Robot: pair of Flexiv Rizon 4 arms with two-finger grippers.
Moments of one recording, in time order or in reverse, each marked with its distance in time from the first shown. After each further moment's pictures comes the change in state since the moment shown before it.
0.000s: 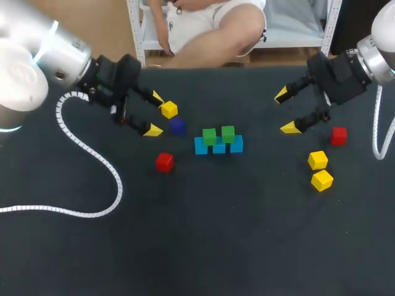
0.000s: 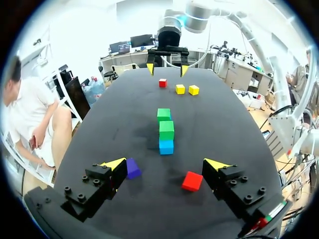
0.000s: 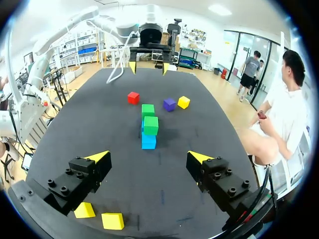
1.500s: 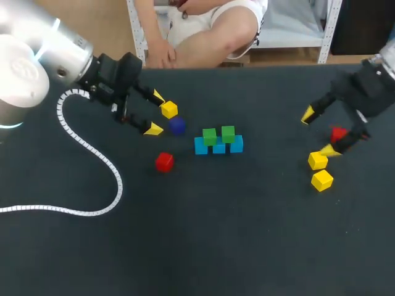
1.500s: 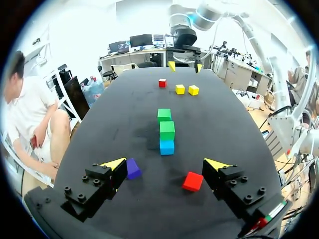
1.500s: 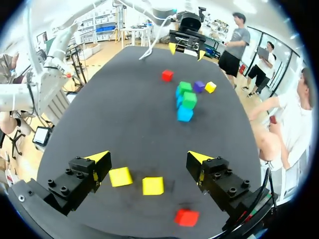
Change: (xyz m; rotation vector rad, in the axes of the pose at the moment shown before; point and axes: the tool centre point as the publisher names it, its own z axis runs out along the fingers) left arm 0.000 0.002 0.000 0.008 0.002 -0.001; right arm 0.048 0.074 -0.049 -0.123 0.175 -0.118
